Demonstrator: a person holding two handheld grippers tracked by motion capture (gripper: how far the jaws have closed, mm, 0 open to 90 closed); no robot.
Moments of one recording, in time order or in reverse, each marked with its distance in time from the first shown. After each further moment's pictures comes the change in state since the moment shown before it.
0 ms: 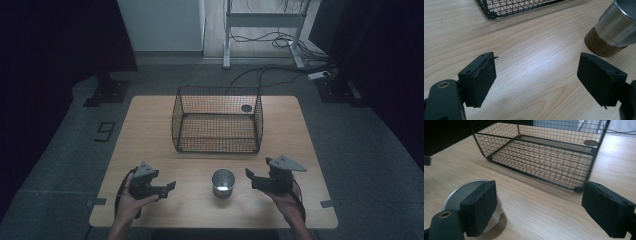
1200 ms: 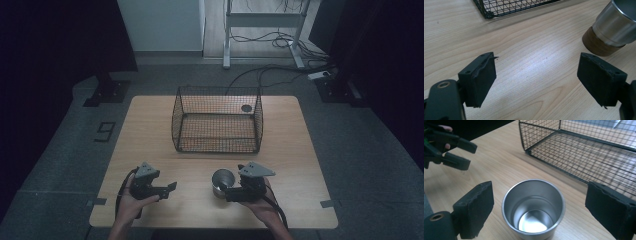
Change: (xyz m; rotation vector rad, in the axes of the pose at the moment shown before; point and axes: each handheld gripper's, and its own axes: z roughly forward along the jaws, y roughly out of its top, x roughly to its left) left arm -0.002 0.000 0.001 0.004 -0.010 0.005; right arm 0.067 0.001 0.027 0.059 0.164 -0.111
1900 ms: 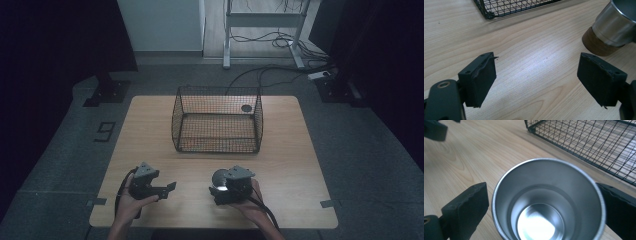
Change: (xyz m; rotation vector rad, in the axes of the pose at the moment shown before) left arm 0.001 0.000 -0.002 -0.005 -0.002 0.001; right arm 0.008 -0.024 0.050 0.102 -0.013 -0.062
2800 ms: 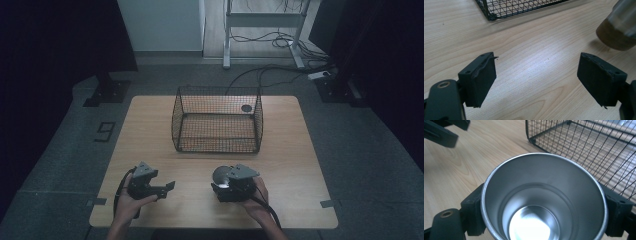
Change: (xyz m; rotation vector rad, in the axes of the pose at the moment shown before) left arm 0.002 0.000 -0.003 -0.007 0.005 -0.003; right arm -0.002 0.014 -0.021 -0.055 0.006 -0.049
